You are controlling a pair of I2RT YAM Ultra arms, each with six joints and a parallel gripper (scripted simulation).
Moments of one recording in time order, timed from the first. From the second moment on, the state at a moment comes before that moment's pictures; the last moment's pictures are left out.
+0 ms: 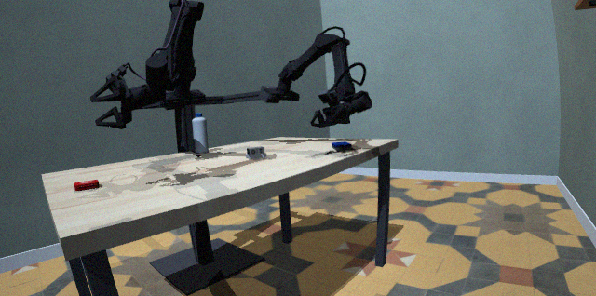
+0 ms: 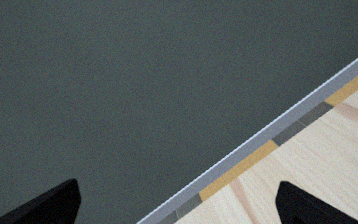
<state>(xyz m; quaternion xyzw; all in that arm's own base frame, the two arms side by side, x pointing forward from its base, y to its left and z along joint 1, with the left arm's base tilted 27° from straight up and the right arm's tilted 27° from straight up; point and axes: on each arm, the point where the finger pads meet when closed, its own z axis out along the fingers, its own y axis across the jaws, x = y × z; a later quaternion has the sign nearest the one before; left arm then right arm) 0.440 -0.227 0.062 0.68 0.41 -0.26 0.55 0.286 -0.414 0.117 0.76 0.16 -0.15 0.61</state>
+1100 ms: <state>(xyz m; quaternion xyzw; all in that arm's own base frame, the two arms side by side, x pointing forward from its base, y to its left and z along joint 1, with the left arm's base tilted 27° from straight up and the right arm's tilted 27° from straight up) 0.407 -0.259 0.105 0.70 0.44 -0.24 0.51 0.365 -0.340 0.098 0.71 0.37 -0.17 0.58</state>
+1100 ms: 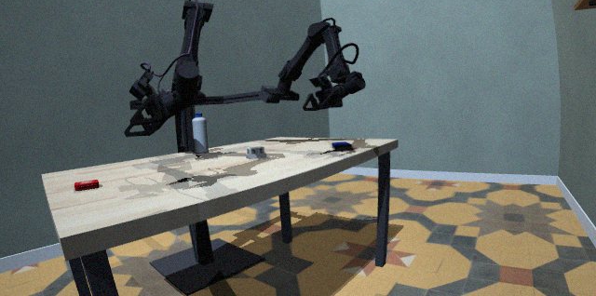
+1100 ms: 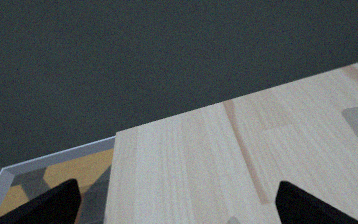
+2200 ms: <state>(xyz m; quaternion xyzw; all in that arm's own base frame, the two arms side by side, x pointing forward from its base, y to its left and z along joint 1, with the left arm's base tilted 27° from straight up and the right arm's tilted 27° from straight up) 0.184 -0.267 0.226 0.81 0.43 -0.16 0.35 0.442 0.017 -0.008 0.09 0.88 -0.28 0.38</state>
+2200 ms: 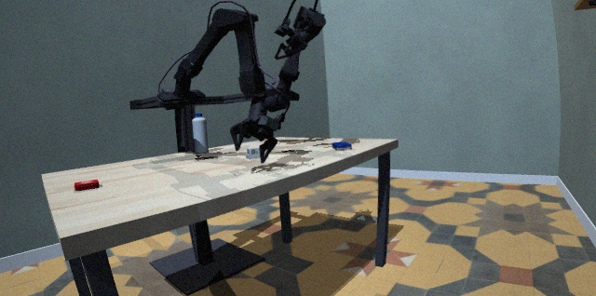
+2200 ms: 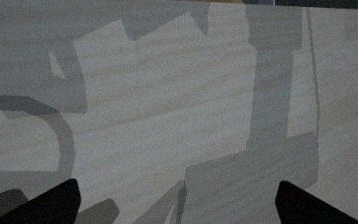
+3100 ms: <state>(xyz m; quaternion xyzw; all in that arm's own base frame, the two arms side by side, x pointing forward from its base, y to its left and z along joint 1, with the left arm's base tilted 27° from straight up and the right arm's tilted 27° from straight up) 0.079 -0.181 0.224 0.86 0.42 -0.10 0.27 0.301 0.216 -0.062 -0.56 0.72 -0.36 0.18</state>
